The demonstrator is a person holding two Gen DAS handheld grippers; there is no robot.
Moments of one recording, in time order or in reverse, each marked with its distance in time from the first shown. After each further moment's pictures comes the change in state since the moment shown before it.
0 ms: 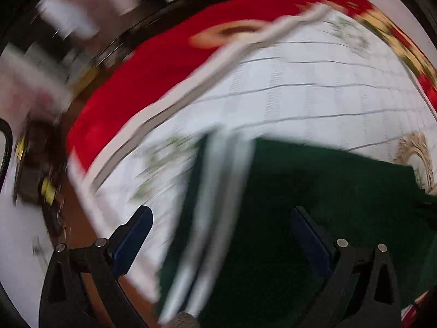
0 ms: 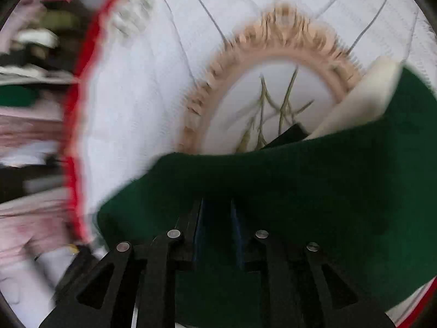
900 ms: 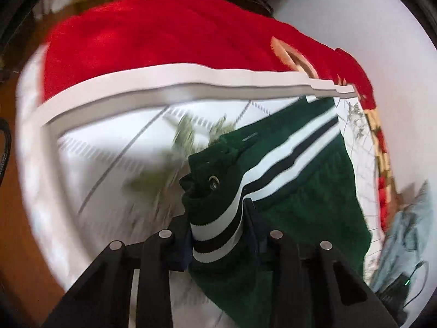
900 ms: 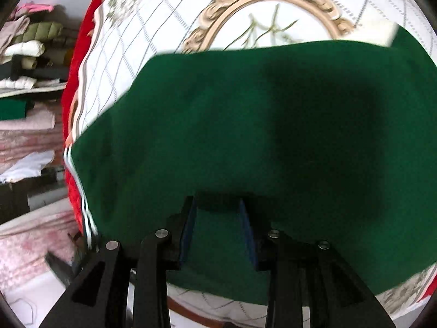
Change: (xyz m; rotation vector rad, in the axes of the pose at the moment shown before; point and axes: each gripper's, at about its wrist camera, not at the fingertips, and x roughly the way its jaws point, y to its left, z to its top) left arm 0.102 0.104 0.002 -0.433 0.003 -0.538; right arm -0.008 0.025 -0.091 0.108 -0.012 0.085
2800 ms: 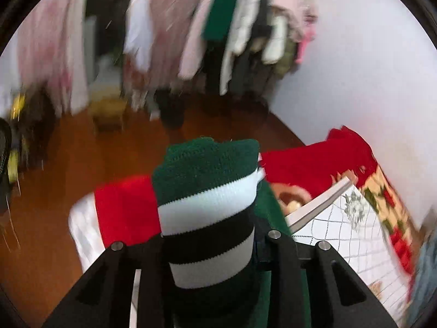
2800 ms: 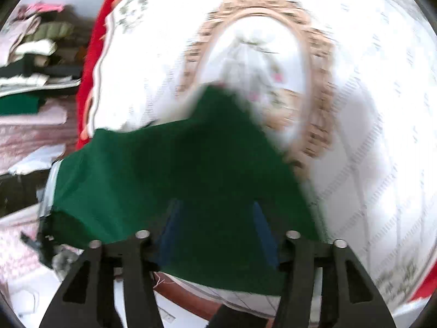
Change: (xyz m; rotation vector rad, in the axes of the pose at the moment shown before) left arm -0.140 -0.067 0.071 0.249 -0.594 0.166; right arm -0.059 -0.032 -0.023 -0.003 0.008 0.029
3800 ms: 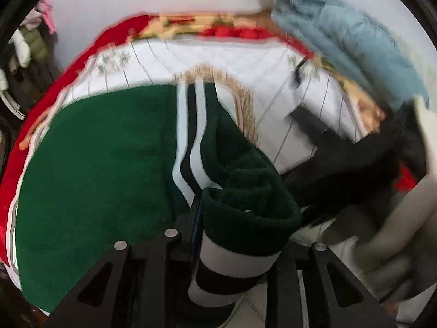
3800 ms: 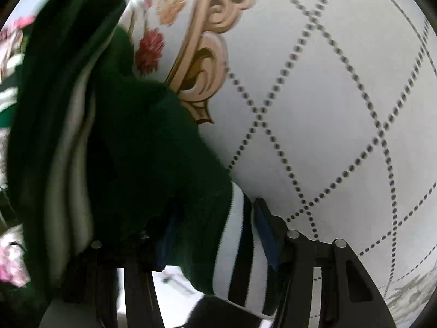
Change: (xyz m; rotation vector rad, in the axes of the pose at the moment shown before) left arm -0.107 -0.272 -0.304 0.945 0.453 -0.540; right arm 0.057 -0.142 -0.042 0.116 0.183 0.188
